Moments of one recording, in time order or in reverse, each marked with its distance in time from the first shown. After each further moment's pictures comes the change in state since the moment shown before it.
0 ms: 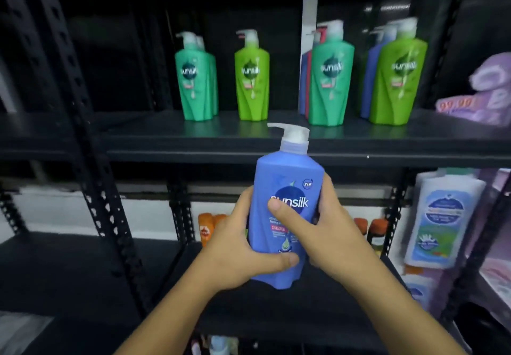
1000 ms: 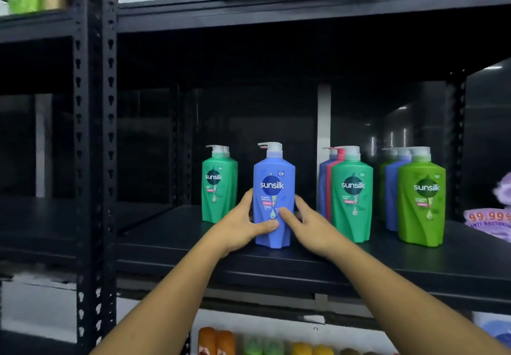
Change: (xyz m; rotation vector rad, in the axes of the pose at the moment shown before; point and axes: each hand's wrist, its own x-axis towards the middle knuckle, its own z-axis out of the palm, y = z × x) left_hand 0.220 0.018 -0.132 0.116 0.067 0.071; right_hand 0.258 -0.020 -0.010 -0.378 -0.139 -0.183
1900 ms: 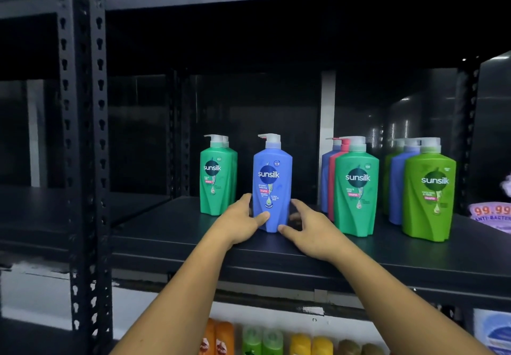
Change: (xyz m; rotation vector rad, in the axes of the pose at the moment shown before) left_hand 0.024 -0.020 0.006 0.255 0.138 -0.212; right_hand 0.000 0.018 0.010 -0.240 -0.004 0.047
